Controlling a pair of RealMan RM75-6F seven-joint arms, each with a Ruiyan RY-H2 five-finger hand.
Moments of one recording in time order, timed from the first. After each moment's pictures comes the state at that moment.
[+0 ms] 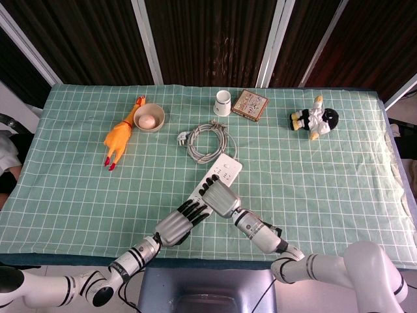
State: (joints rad) left arm -0.81 -1.68 0.00 -1.48 1.26 0.81 0.45; right arm 0.89 -1.76 0.10 -1.23 -1.33 0.93 -0.80
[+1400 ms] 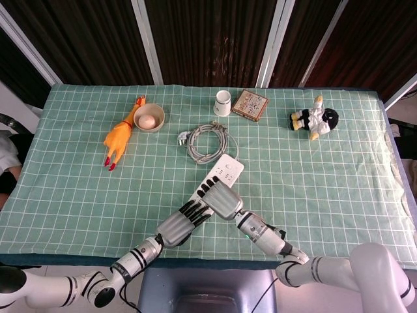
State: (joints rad) left arm -0.81 -1.69 0.00 -1.48 1.27 0.82 0.47; right arm 0.86 -1.73 0.09 -1.27 -1.43 1.02 -0.66
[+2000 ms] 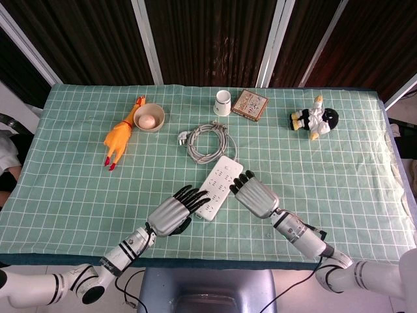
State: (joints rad) left arm -0.79 -1.57 -0.06 -1.55 1.45 0.98 0.21; right arm 0.75 -1.44 0.00 -1.43 -1.53 1.11 -0.74
